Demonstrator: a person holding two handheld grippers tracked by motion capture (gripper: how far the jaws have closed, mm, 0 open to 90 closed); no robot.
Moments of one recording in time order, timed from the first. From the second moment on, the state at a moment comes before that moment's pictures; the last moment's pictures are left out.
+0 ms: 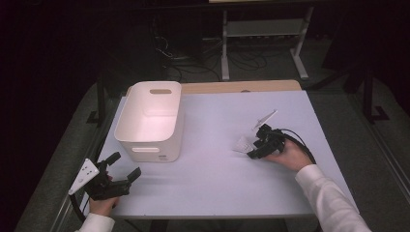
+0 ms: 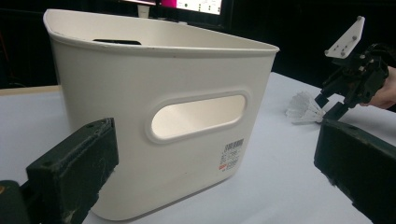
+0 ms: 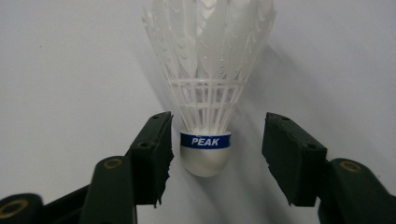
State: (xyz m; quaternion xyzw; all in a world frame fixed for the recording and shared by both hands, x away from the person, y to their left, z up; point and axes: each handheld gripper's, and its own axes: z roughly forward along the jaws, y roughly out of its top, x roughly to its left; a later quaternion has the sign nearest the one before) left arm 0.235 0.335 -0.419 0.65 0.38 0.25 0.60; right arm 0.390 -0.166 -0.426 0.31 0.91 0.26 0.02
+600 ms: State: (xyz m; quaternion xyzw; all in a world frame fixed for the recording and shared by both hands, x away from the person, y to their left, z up) left arm 0.235 0.335 -0.419 0.65 0.38 0.25 0.60; right arm 0.390 -0.164 -0.428 0.30 0.92 0.26 0.01
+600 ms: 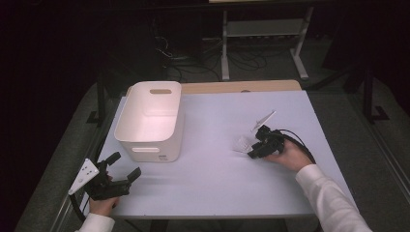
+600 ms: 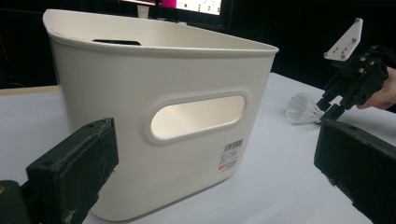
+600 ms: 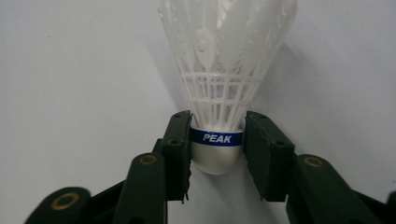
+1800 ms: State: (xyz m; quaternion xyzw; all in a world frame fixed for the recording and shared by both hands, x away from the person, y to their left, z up) left arm 0.234 0.335 -0.418 0.65 0.38 0.25 0.61; right arm 0.390 -0.160 -0.386 0.28 0.92 0.27 0.03
